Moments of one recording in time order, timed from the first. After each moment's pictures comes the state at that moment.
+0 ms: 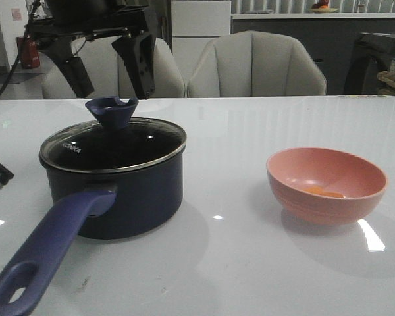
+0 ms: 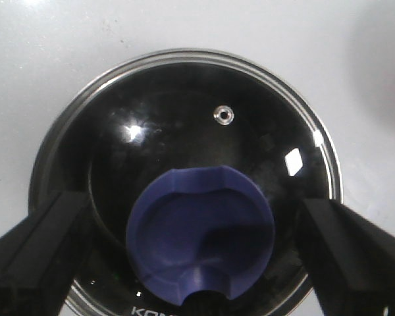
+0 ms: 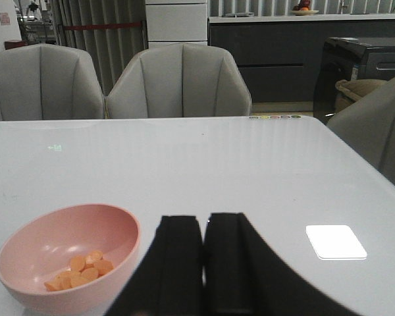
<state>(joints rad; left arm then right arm) -0.44 1.89 -1.73 -0.14 1.17 0.01 -0.02 -0.01 0.03 -0.01 0.04 0.08</state>
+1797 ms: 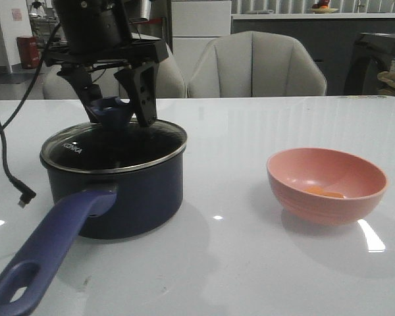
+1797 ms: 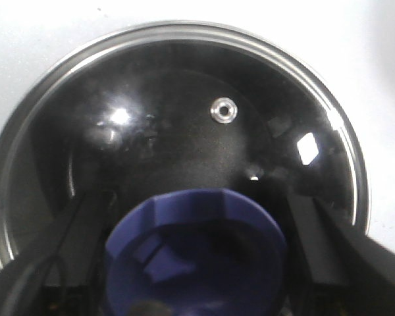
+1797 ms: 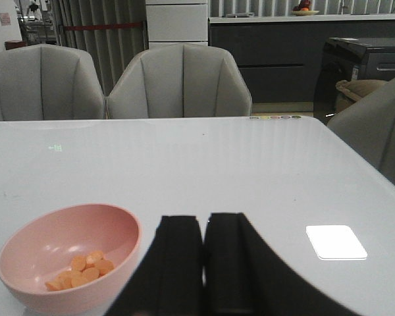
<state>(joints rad) -0.45 1.98 -1.76 -0.14 1.20 0.02 -0.02 -0.01 0.03 -0.01 0.04 0.08</state>
